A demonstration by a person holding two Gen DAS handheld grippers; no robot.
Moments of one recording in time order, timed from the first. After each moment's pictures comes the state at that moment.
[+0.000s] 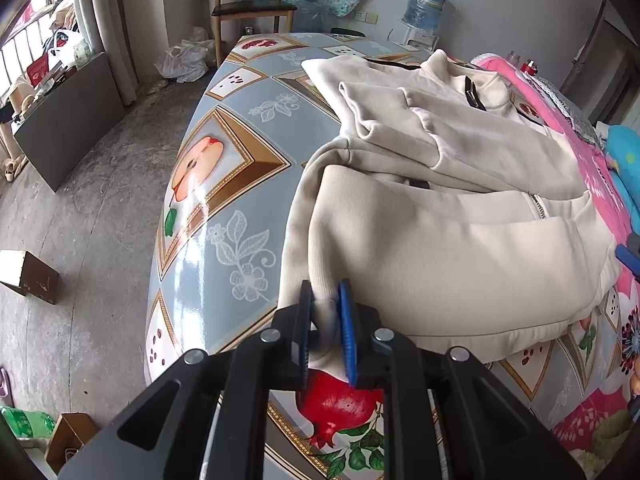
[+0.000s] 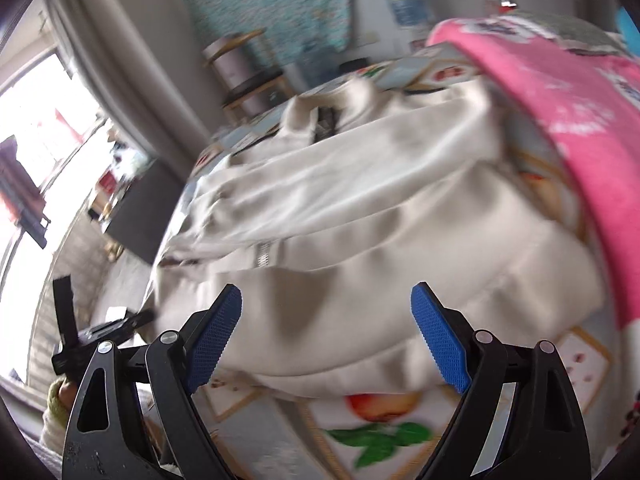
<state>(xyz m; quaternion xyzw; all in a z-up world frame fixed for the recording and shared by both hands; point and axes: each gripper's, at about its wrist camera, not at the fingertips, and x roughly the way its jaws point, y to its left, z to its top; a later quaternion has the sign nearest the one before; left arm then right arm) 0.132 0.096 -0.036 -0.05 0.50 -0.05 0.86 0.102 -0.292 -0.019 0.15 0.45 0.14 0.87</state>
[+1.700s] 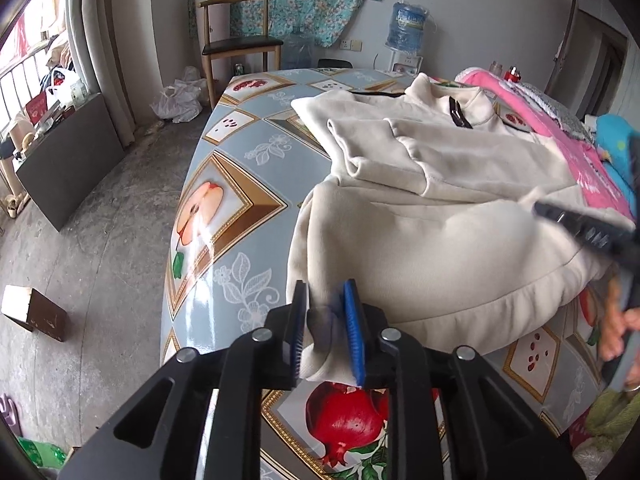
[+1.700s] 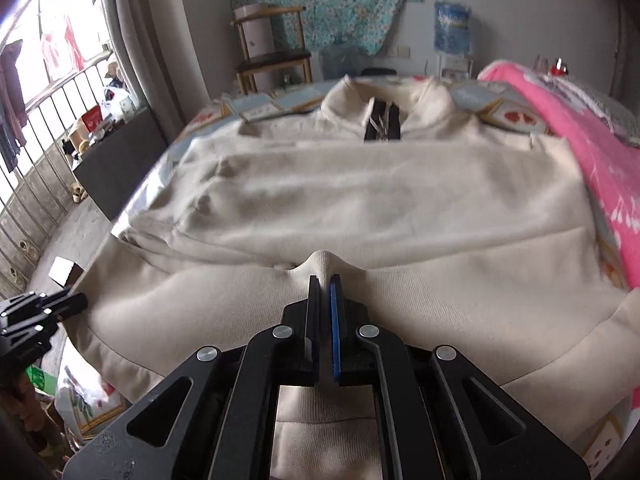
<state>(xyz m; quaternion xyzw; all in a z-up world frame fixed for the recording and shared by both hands) 0.129 0.096 -0.022 -0.02 0.44 -0.06 0.90 0.155 -0.207 -0.060 0.02 0.45 0.12 0.89</state>
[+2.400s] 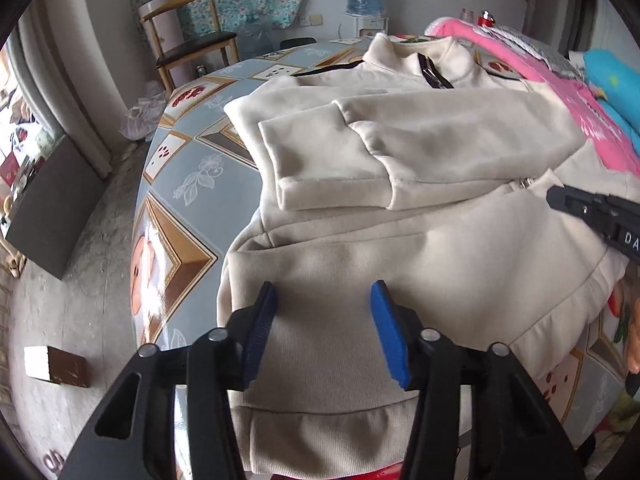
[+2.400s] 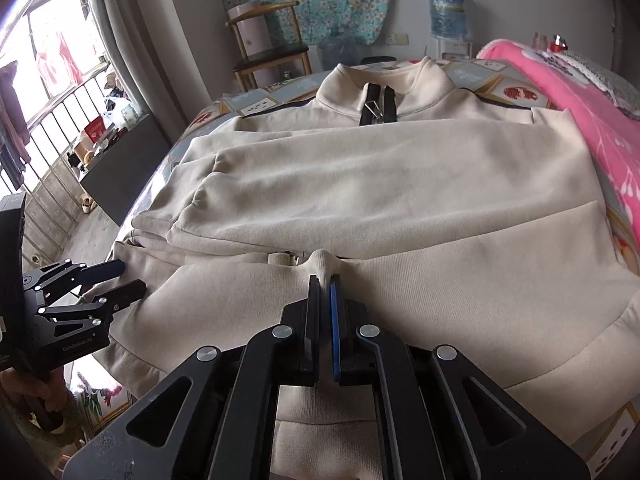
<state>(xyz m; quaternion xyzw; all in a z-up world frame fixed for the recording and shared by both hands) 0.188 0.041 -0.042 0.08 0.47 -0.08 0.87 0.150 -0.216 -0.057 0.05 0.45 0.13 0.88</state>
